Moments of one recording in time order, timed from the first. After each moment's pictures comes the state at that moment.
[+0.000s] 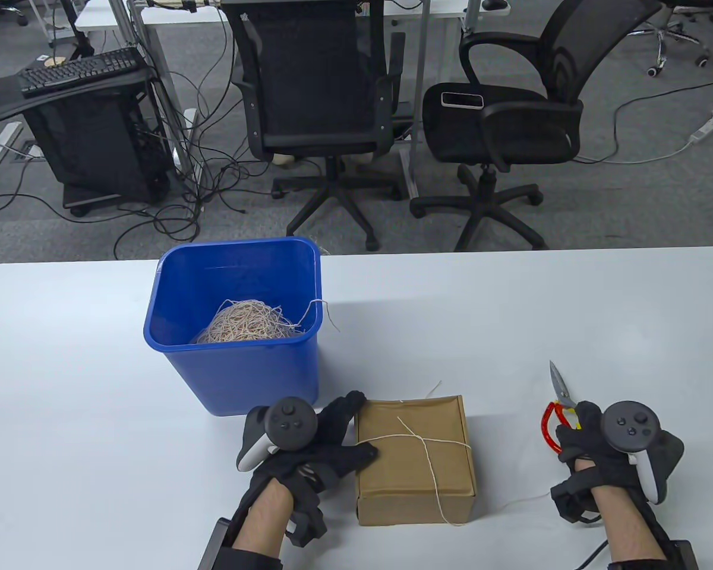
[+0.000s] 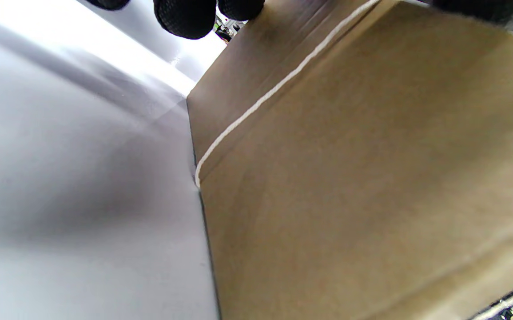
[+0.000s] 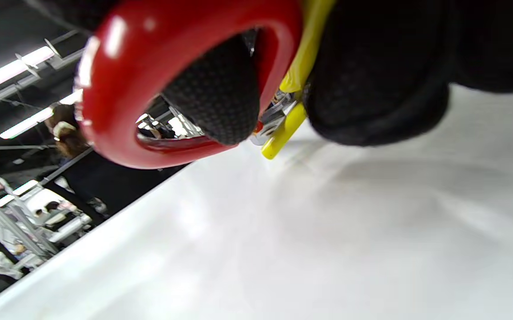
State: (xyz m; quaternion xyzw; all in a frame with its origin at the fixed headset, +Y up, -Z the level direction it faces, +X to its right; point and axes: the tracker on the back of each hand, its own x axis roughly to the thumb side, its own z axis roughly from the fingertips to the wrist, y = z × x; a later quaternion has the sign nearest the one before) left_hand -0.129 -0.740 -0.334 -0.16 -0.25 0.36 0.88; right_hand 0.336 -0.745 -0.306 -0.21 -0.06 0.93 0.28
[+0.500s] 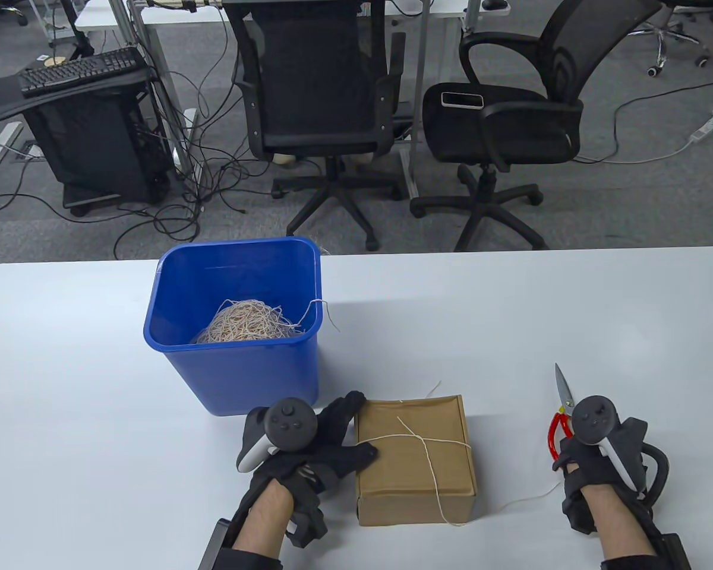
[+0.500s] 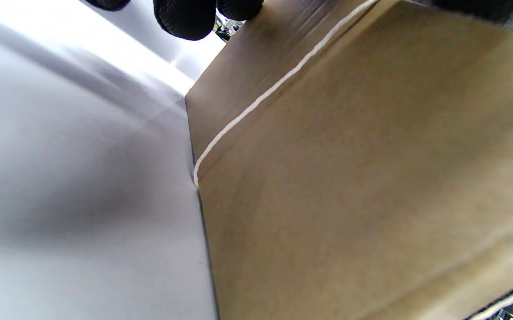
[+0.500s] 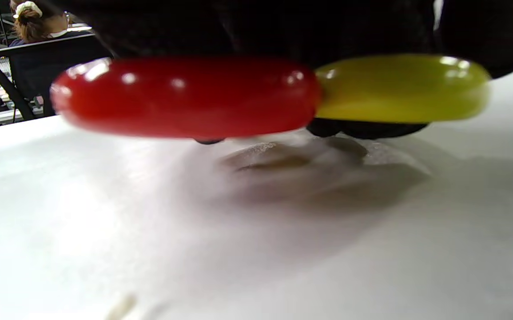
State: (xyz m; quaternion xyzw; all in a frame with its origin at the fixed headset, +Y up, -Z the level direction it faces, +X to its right) left_hand -0.129 -0.741 -0.333 -0.16 -0.25 0.36 0.88; right_hand 0.320 -0.749 -0.315 -0.21 0.01 0.97 0.10
